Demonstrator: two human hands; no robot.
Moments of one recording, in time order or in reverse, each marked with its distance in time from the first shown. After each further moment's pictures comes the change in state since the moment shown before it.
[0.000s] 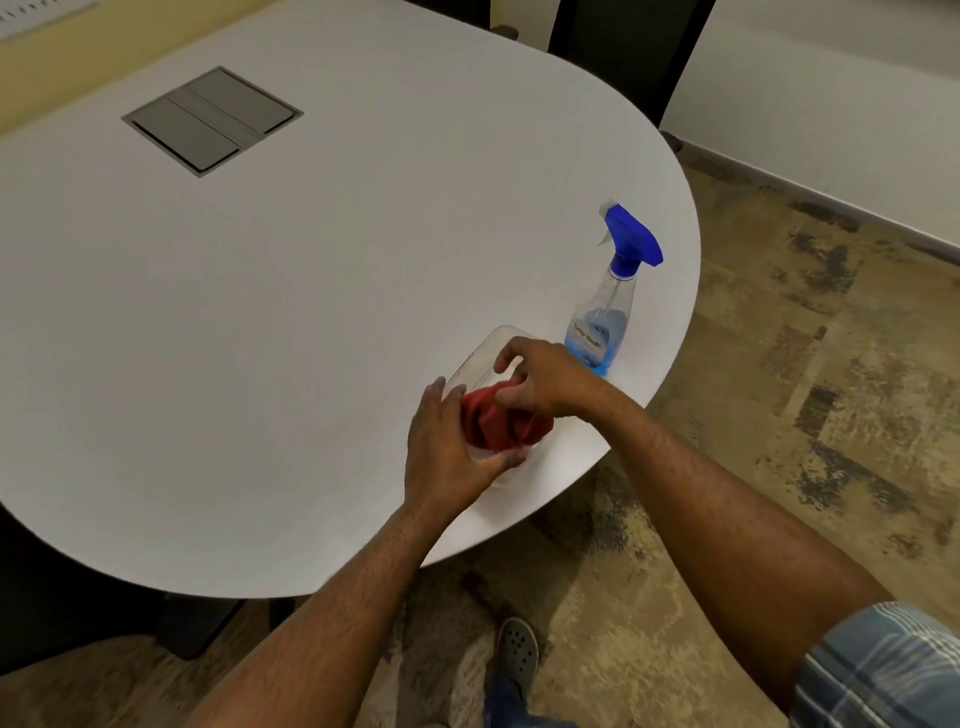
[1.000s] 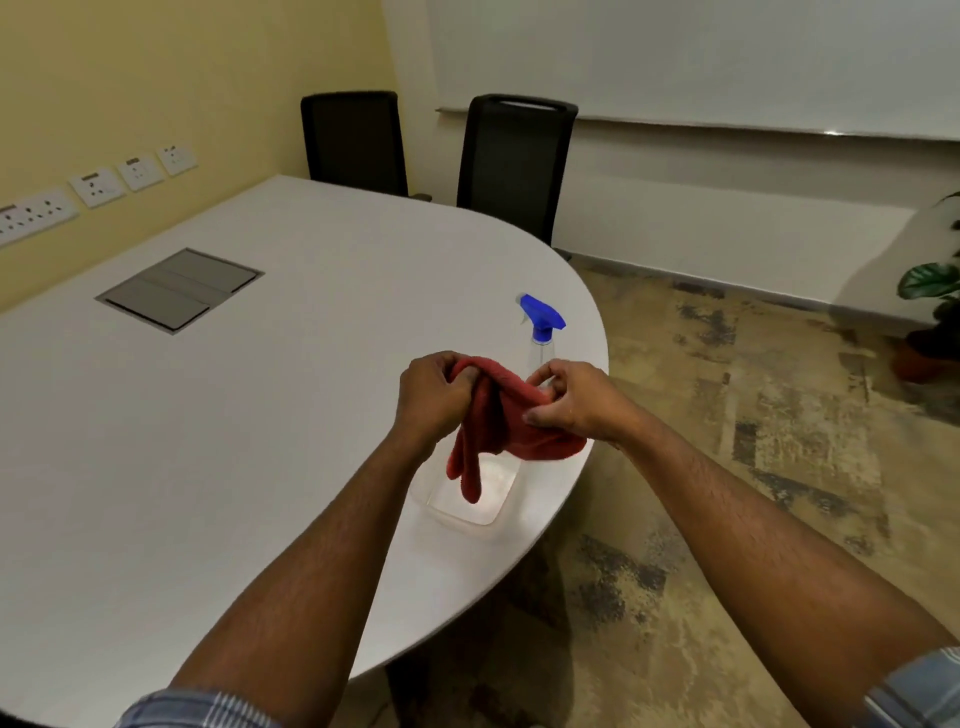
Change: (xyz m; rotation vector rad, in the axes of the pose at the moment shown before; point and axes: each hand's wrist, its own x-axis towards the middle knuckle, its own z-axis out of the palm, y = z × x) left_hand 0.016 0.114 -0.118 -0.432 -0.022 0.149; right_hand -0.120 -0.007 -0.048 0.262 0.359 0.061
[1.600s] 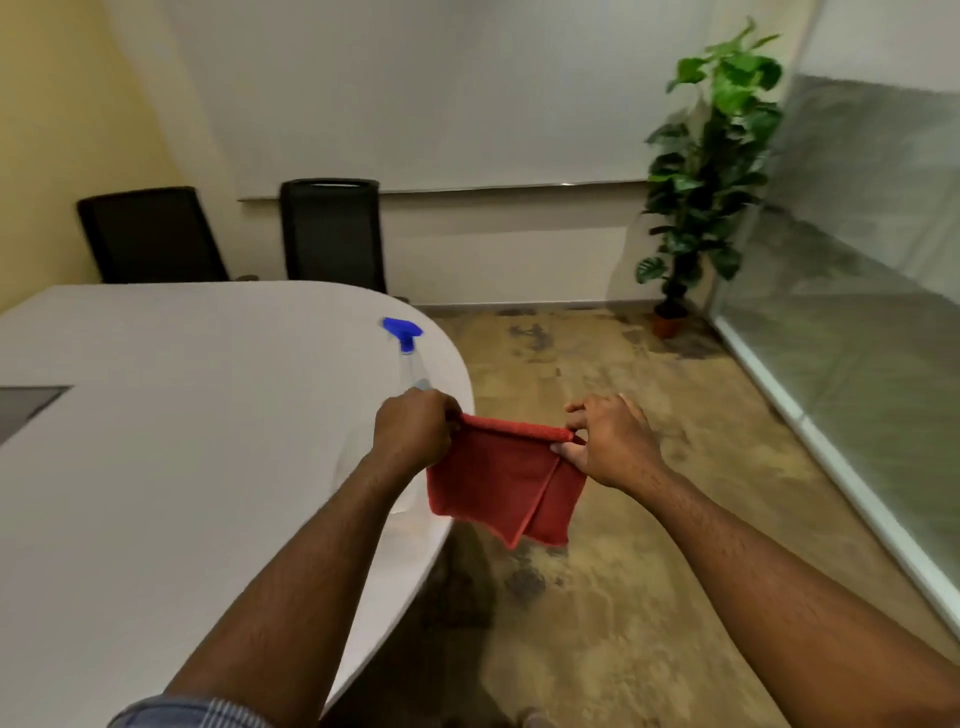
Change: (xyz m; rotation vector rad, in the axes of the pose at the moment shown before) left_hand -0.102 0.022 0.018 0.832 -0.363 0.681; right_hand -0.233 0.048 0.027 -0.599 0.616 0.261
